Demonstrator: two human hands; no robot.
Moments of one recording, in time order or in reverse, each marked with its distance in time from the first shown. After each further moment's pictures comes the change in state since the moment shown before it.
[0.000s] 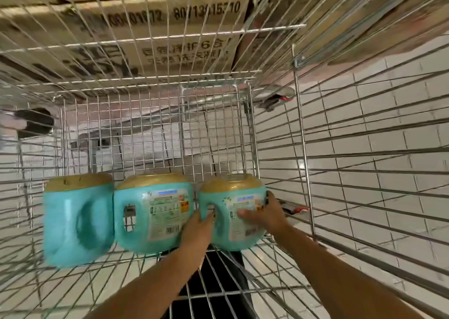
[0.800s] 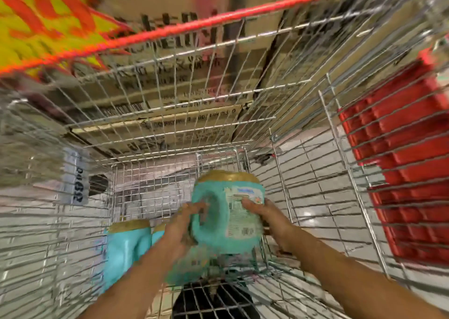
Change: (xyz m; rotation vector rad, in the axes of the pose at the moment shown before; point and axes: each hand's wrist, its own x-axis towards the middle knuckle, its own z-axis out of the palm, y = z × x) left_hand -0.105 0.108 -0.125 -0.581 -0.263 0.186; right_hand -0.101 -0.162 0.027 0.191 -0.076 -0.093
